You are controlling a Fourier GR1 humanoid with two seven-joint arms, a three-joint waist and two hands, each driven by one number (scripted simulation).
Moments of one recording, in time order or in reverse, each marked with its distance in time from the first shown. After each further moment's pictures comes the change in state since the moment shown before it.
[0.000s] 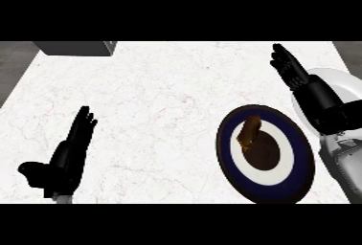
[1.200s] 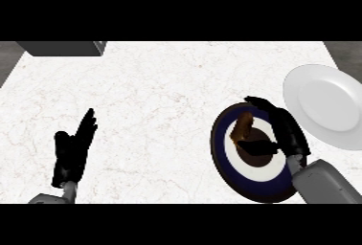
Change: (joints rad) left arm -0.085 0.012 0.005 0.184 -0.082 0.018 0.175; right arm 0.085 0.024 0.255 0.171 0.500 -0.285 0.184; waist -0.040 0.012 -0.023
